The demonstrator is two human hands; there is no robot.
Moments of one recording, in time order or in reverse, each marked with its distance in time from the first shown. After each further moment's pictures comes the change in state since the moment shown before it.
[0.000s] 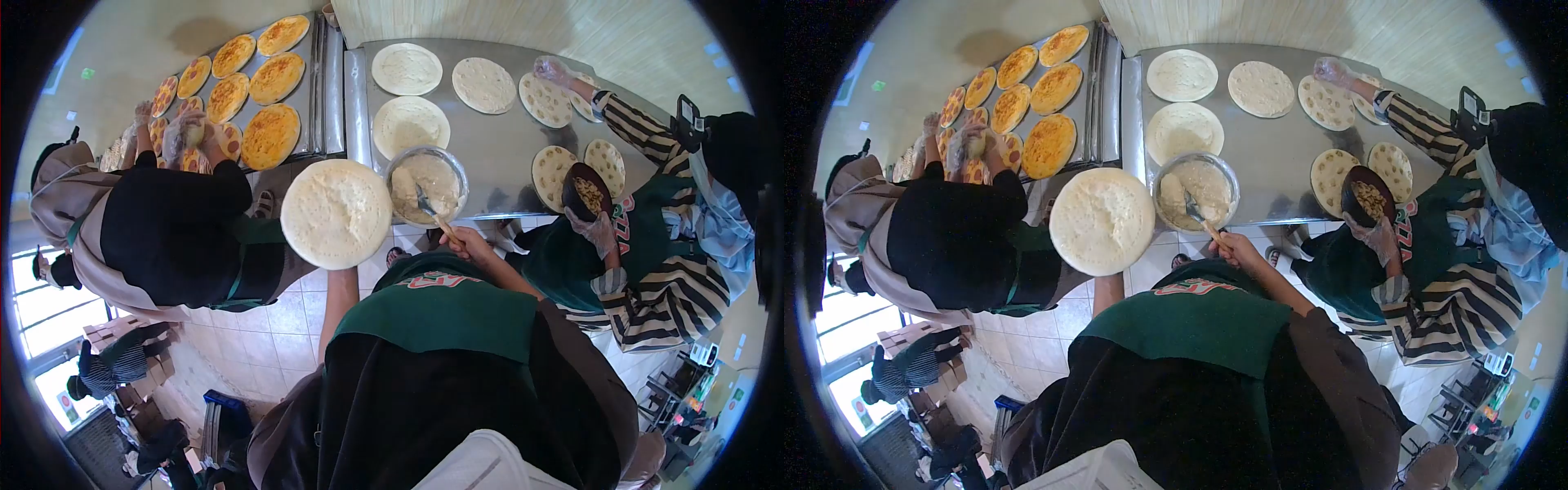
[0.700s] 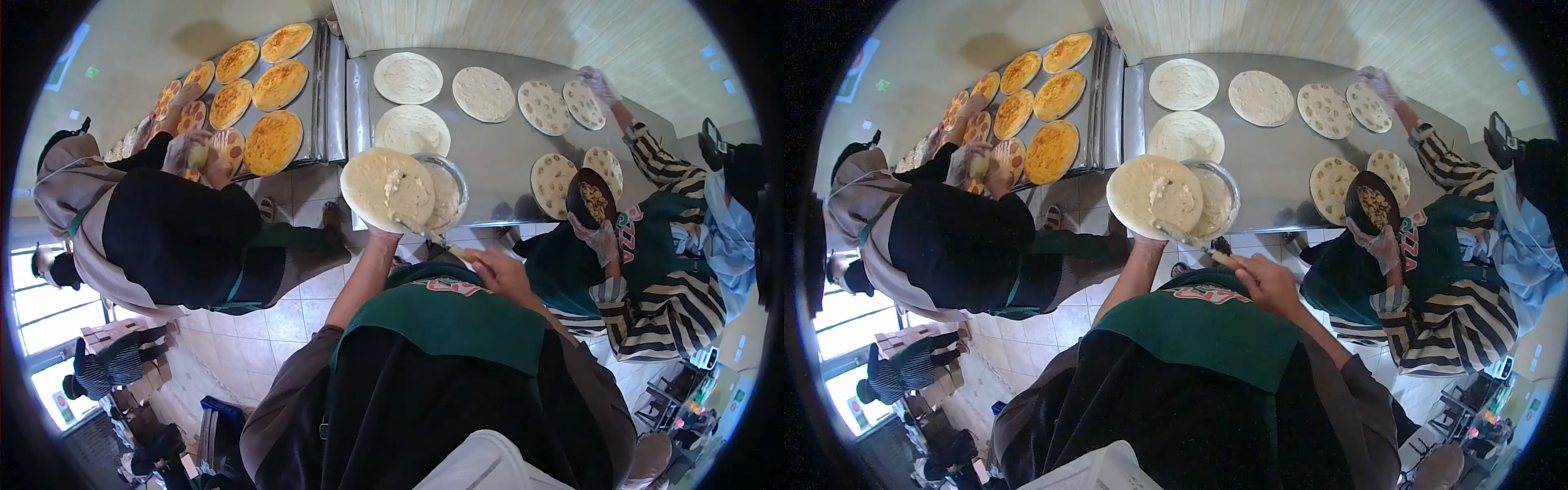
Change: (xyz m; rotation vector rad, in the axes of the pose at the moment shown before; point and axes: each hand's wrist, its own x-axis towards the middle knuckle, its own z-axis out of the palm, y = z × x) left_hand 0.080 -0.092 0.034 0.039 -0.107 -0.025; right_hand -0.110 -0.080 0.053 -1.095 0.352 -0.524
